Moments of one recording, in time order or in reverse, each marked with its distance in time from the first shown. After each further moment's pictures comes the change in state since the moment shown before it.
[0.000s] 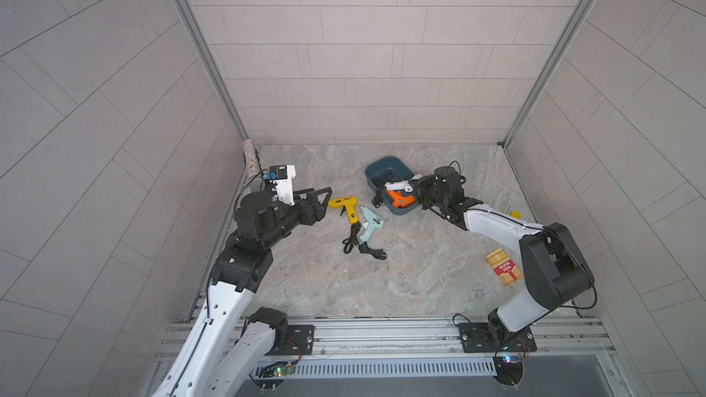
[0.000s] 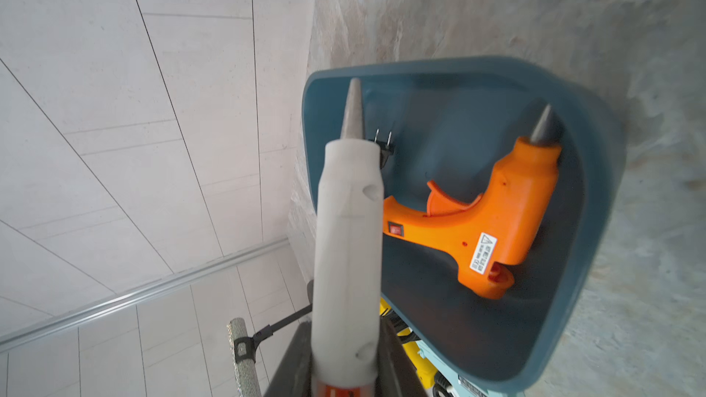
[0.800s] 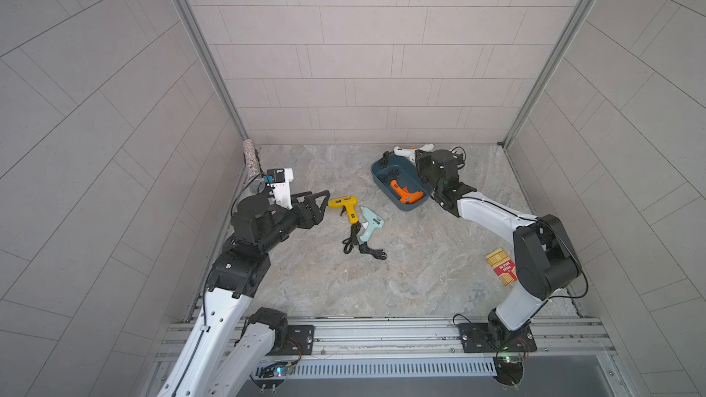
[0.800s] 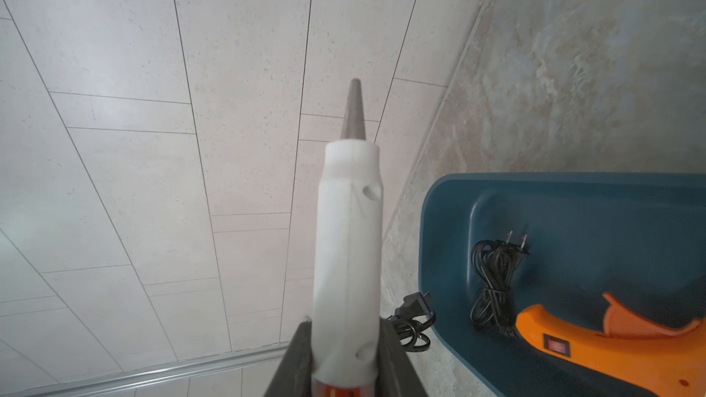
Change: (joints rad) left arm 0.010 -0.034 -0.003 -0.037 -0.001 0.004; right arm 0.022 0.076 0.181 0.112 0.321 -0.054
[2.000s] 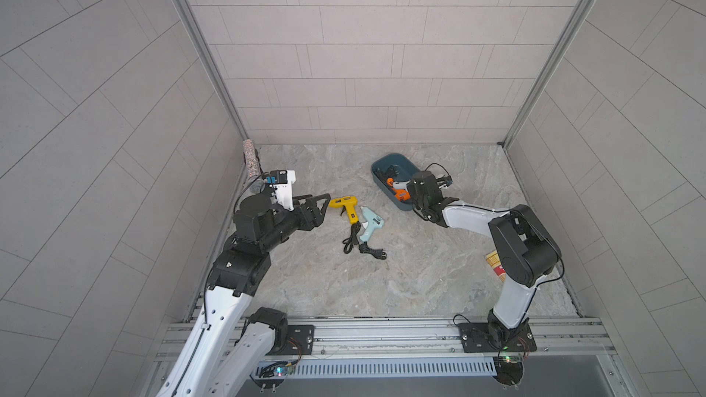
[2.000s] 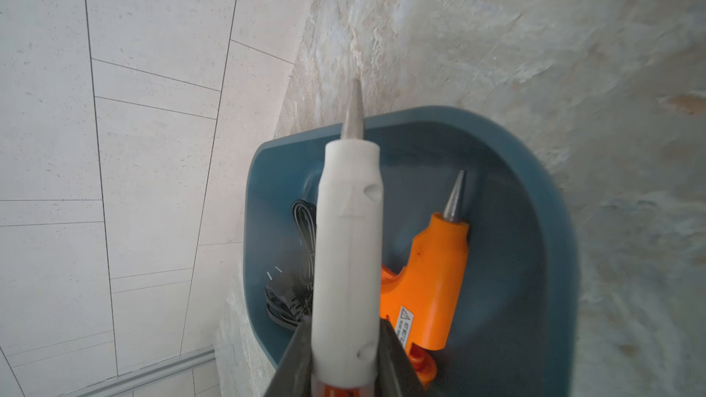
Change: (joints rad) left arm 0.000 0.008 0.001 -0.045 0.006 0.025; right arm 0.061 0.129 -0.113 -0.078 0.085 -0.043
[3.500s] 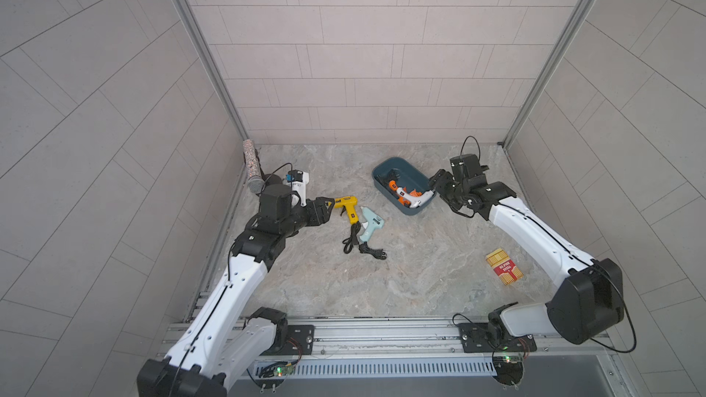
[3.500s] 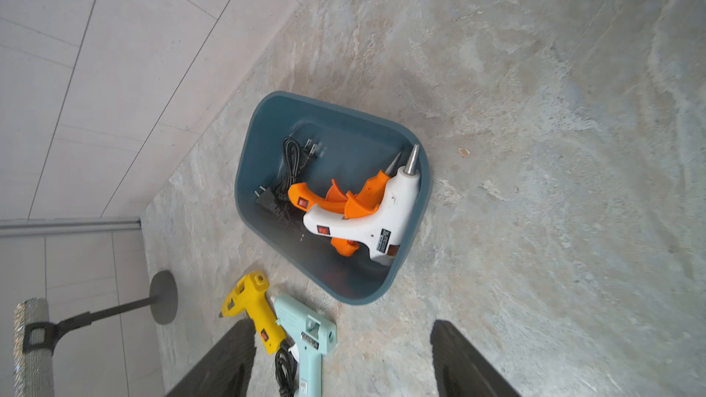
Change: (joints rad) left arm 0.002 0.256 -0.048 0.007 -0.039 0.045; right arm -0.126 -0.449 0.154 -0.798 -0.277 -0.518
